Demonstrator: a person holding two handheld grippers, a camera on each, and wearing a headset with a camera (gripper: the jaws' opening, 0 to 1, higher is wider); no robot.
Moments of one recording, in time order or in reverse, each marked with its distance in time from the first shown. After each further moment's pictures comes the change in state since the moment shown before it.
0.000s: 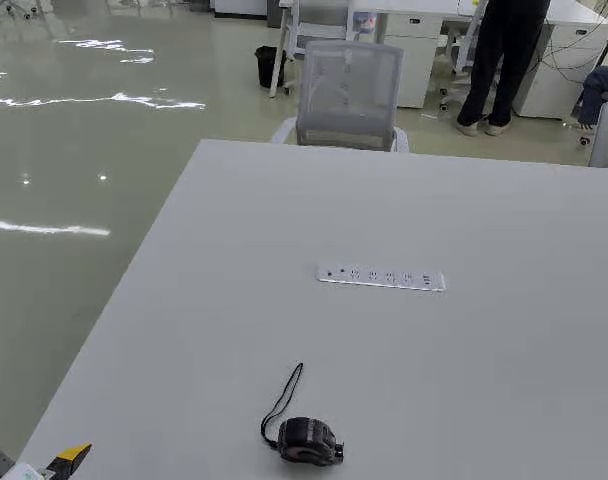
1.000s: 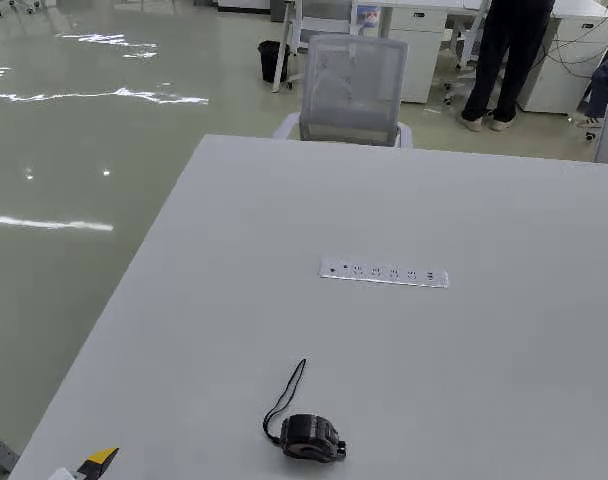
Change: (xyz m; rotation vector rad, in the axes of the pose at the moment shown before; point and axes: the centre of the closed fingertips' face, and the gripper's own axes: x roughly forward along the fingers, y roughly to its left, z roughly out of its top) left arm 0.011 -0.022 -0.016 0.035 0.016 -0.018; right arm 0.021 0.002 0.014 -0.029 -0.019 0.013
